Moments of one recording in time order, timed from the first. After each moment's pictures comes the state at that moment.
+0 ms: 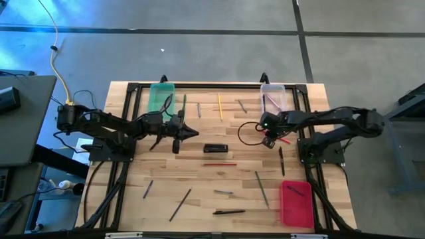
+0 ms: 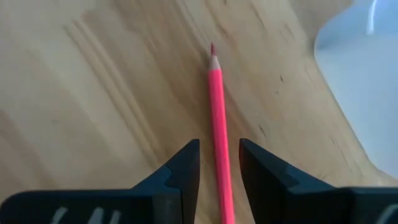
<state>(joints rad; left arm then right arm) 0.32 1.33 0.29 0.90 0.26 -0.12 -0.32 1.27 0.54 -0.61 0.15 0.22</state>
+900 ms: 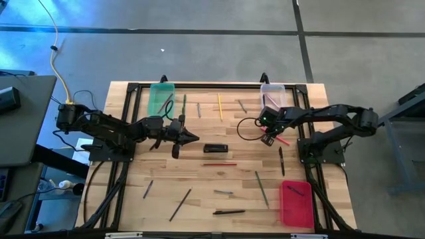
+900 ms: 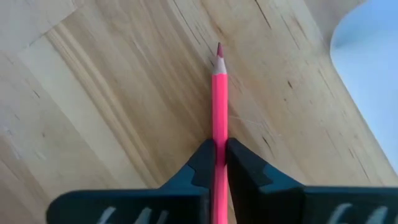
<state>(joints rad) 0.23 1.33 0.29 0.90 0.20 -0.18 -0.42 1.36 0.54 -0.55 0.03 0.15</state>
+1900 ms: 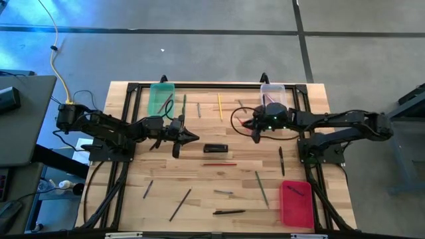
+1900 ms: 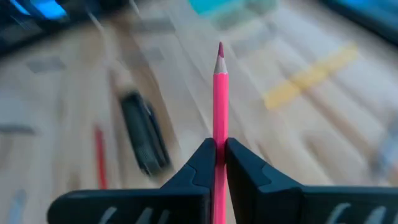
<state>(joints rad) 0.23 1.33 0.29 0.90 0.18 -0.22 -0.26 1.12 0.54 0.06 -0.07 0.24</state>
